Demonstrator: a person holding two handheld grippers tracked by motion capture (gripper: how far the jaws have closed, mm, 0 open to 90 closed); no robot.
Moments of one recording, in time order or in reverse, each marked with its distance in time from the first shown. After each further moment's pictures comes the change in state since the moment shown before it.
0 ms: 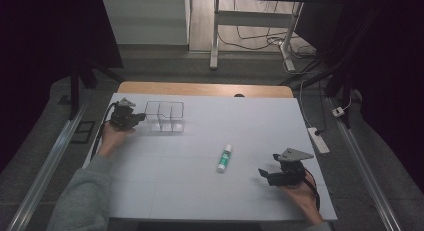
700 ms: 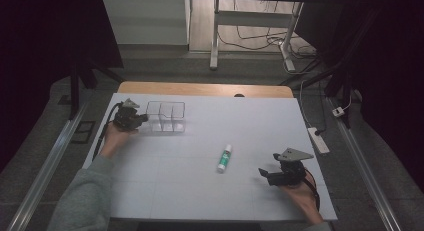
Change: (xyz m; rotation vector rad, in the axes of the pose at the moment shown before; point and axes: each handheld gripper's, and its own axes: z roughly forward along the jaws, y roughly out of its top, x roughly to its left) left arm -0.010 0.004 0.004 0.012 -0.011 0.040; right arm 0.000 0.001 0.000 -0.002 -0.011 -0.004
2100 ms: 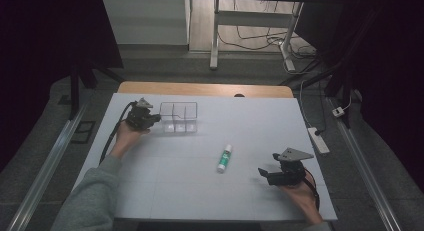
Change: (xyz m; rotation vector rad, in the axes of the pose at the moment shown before) left arm -0.033 0.022 0.012 0.007 -0.043 0.064; right arm 0.000 0.001 0.000 -0.001 0.009 0.002
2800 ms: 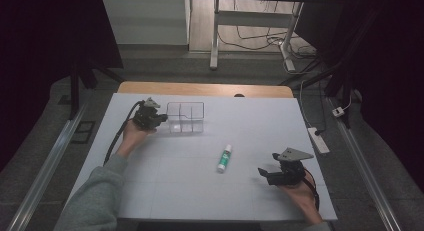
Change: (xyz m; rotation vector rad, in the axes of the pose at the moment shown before) left arm -0.014 0.013 0.010 0.002 -0.027 0.025; right arm 0.000 0.000 0.000 -0.003 -0.001 0.000
